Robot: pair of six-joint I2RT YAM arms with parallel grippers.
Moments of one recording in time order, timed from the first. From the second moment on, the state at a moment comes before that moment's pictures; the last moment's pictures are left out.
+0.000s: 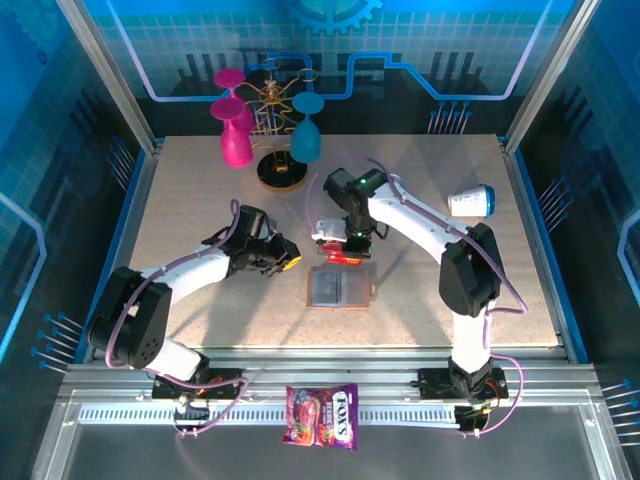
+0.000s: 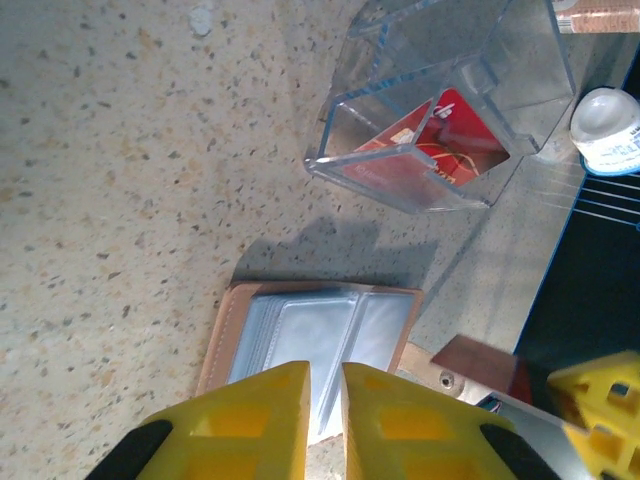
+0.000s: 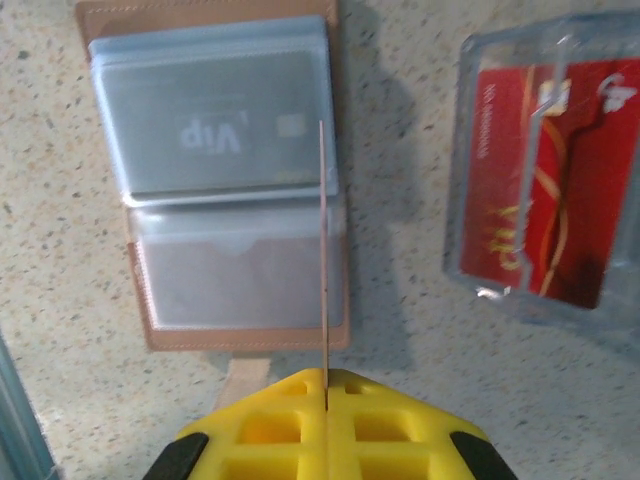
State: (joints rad) left arm -0.35 1.47 0.75 -0.17 0.51 -1.03; right arm 0.65 1.95 1.74 -1.29 -0.09 -0.81
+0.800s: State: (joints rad) left arm -0.34 1.34 0.65 -0.19 0.45 -1.06; right arm 0.62 2.22 2.17 -1.45 -0.06 -0.88
